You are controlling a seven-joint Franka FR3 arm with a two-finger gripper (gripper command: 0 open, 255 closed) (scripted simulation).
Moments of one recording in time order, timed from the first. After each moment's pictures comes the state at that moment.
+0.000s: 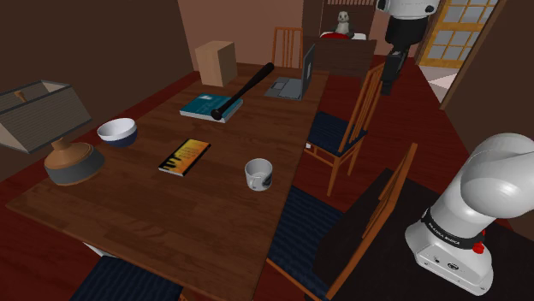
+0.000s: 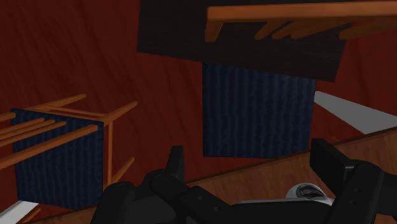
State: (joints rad) arm 0.00 -0.82 0.06 -2.33 -0.06 1.48 -0.17
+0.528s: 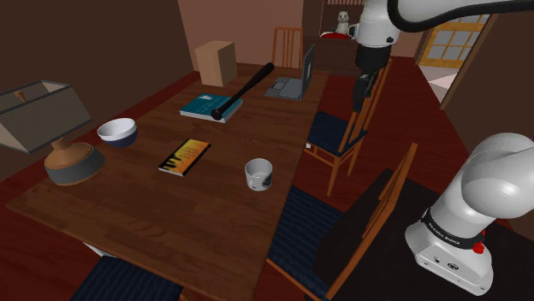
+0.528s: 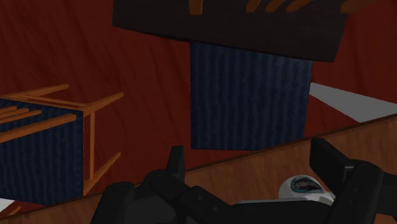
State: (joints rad) arm 0.02 -0.70 0.09 -2.41 -0.02 1.68 -0.13
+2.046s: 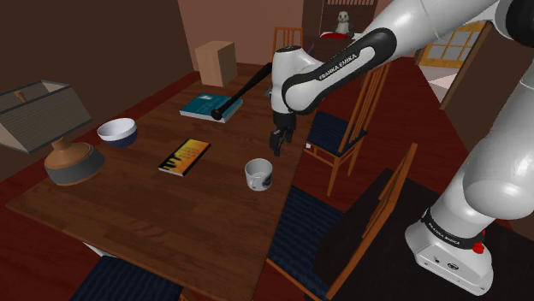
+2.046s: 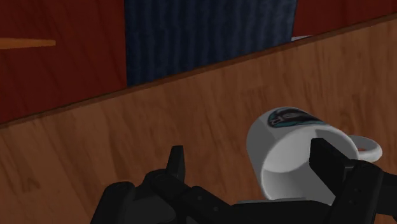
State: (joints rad) arm 0.07 0.08 0.21 -2.21 0.00 2.29 0.00
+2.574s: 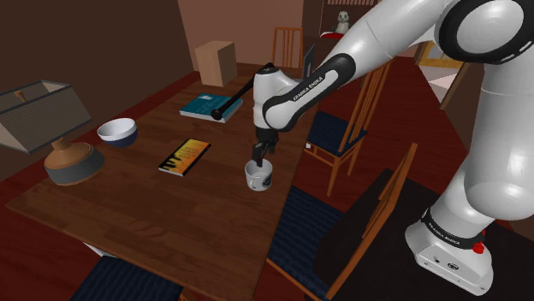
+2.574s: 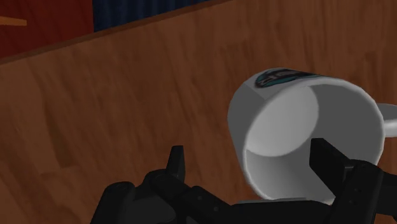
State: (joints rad) arm 0.11 0.33 0.22 -2.05 -0.04 2.39 0.06
